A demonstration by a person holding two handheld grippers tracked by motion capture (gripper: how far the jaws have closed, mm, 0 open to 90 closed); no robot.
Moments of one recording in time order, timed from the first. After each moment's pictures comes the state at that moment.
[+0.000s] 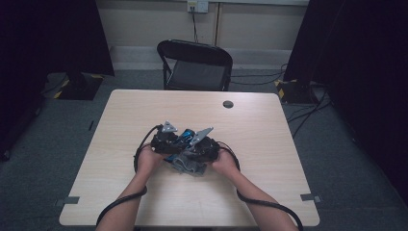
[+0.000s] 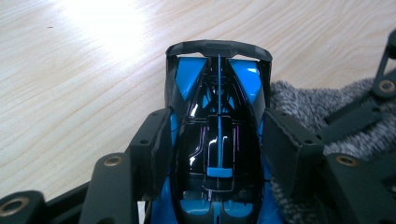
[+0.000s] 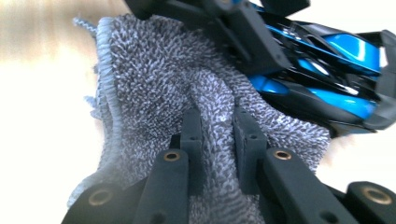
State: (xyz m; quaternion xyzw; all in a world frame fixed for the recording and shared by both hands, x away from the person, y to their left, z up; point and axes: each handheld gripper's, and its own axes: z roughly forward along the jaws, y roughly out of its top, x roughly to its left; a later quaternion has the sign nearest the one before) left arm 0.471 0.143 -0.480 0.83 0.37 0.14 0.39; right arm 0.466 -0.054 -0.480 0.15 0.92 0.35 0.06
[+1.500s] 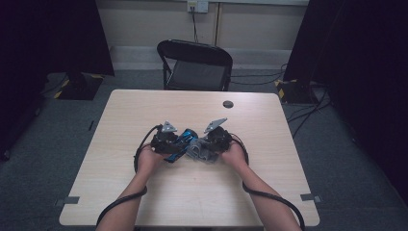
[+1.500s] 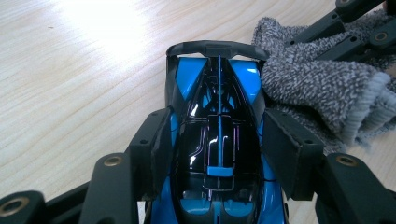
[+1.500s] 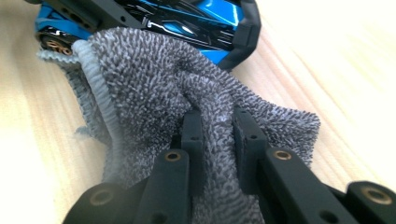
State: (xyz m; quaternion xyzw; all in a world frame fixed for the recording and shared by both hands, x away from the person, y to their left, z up) left arm 0.472 0.143 -0.481 0.83 0.37 0.14 0.39; right arm 0.498 -0.093 -0.478 0.23 0.91 0.33 0.10
